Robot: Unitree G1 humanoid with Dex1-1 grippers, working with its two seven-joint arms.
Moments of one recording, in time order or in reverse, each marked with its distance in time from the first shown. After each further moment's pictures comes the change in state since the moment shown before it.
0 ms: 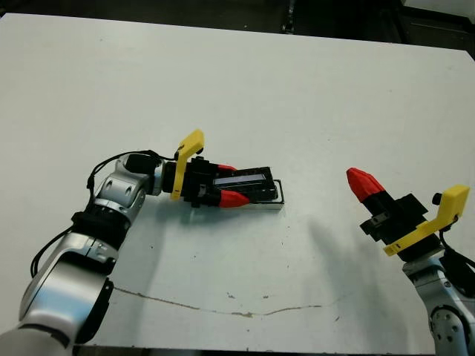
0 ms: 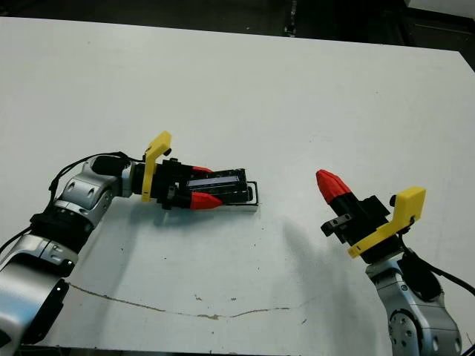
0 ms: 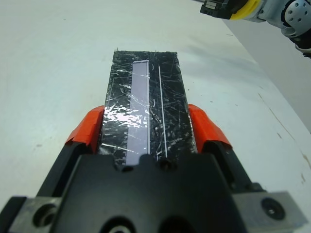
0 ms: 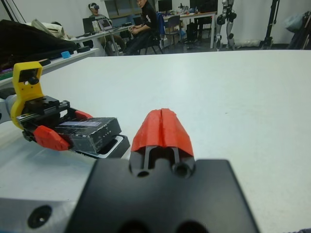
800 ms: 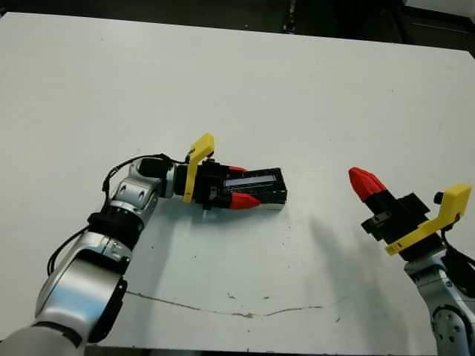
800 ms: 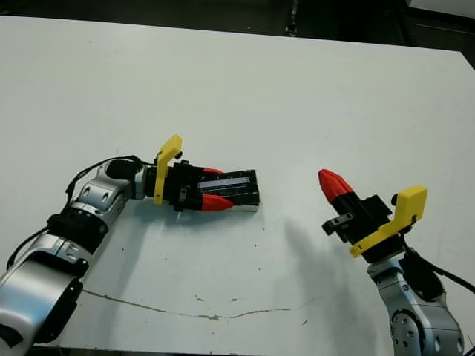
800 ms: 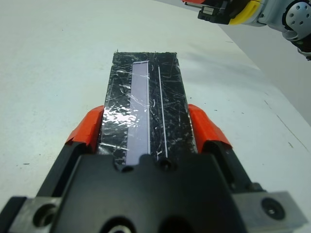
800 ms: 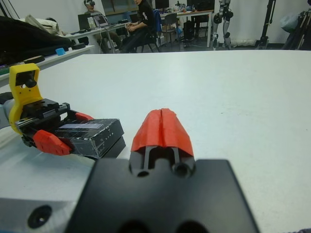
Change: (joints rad) left arm 0.022 -0.054 0.020 0.039 -0.004 -0.084 0.019; right arm 0.000 -0.002 -0.003 -0.007 -0.017 0.000 -0.010
